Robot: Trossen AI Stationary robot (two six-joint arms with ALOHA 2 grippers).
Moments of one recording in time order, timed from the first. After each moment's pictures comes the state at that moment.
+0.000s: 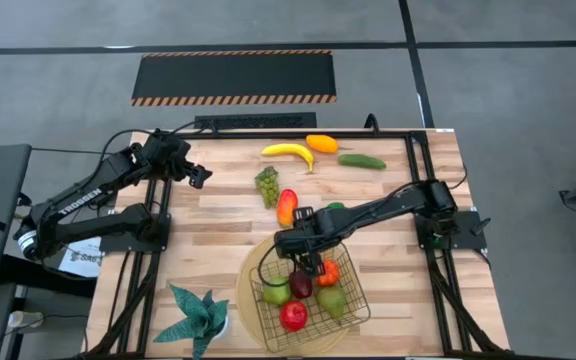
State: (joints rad) left arm 0.69 0.76 0.76 -0.83 0.04 -0.43; right arm 0.24 2.02 1.80 -1.10 0.15 0.03
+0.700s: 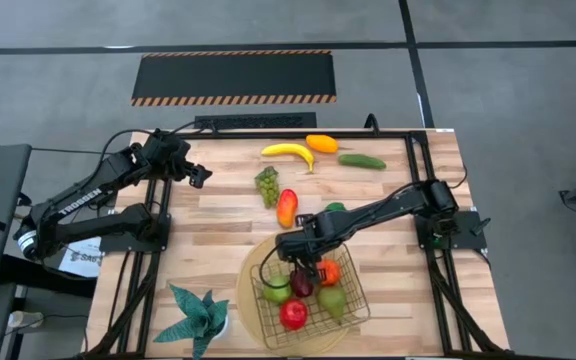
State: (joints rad) left arm 0.69 0.76 0.76 -0.83 0.04 -0.44; right arm 0.24 2.01 1.74 -1.04 0.07 0.09
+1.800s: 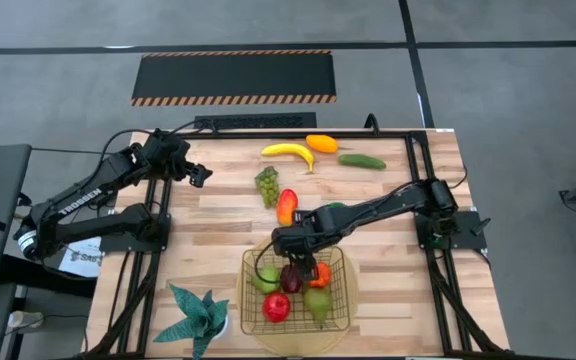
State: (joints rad) left arm 0.69 0.76 0.76 -0.82 0.04 -0.46; right arm 0.22 2.01 1.82 -1.02 0.05 0.15
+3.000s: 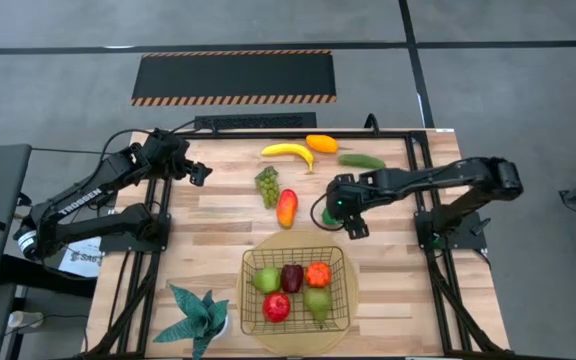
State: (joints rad) left arm 0.69 0.76 0.76 -0.81 0.01 -0.46; right arm -0.03 1.48 1.10 -0.82 0.10 -0.28
